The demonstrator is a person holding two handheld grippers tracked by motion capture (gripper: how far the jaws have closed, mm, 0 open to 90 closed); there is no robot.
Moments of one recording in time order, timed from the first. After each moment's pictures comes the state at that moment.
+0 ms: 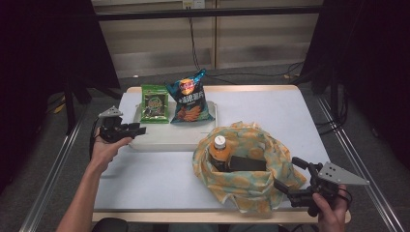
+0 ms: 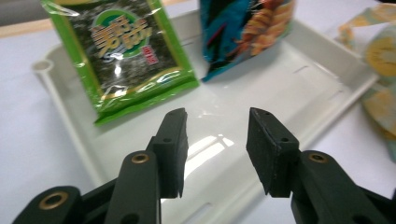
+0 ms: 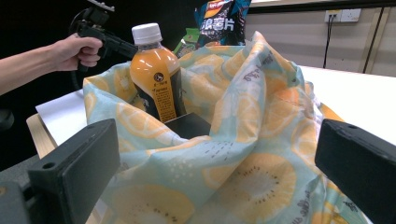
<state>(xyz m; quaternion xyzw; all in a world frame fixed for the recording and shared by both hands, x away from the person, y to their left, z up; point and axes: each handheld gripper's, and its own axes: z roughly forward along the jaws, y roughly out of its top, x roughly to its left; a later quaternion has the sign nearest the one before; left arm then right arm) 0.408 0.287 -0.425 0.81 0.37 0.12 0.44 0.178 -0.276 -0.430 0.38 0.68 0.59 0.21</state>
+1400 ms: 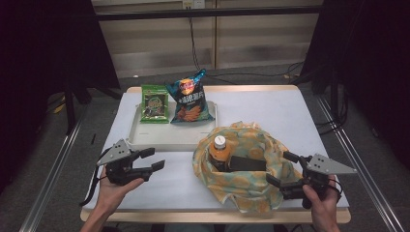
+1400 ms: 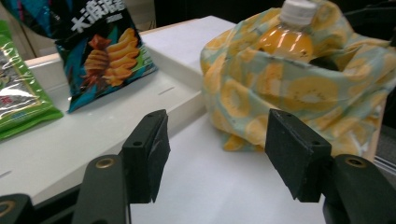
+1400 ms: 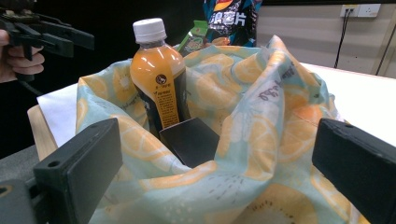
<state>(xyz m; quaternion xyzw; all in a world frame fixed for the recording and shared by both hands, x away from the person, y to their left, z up) 0.271 0.233 -0.401 0.79 0.27 0.12 0.54 0.199 -0.262 -0.425 0.36 0.71 0.57 0.20</state>
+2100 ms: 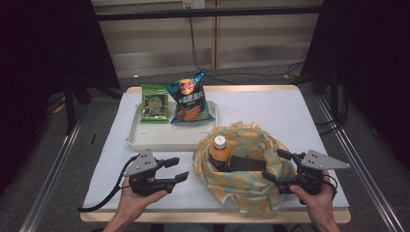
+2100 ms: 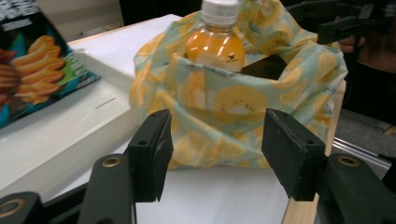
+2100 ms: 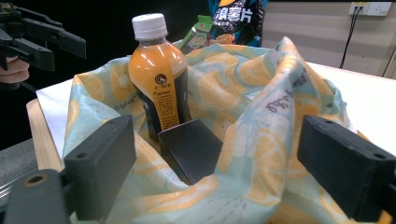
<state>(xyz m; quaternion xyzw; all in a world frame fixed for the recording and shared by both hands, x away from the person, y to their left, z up) 0.248 0.171 -0.401 0.81 0.22 0.09 0.54 0.210 -0.255 -0.424 0.35 0.72 0.57 0.20</state>
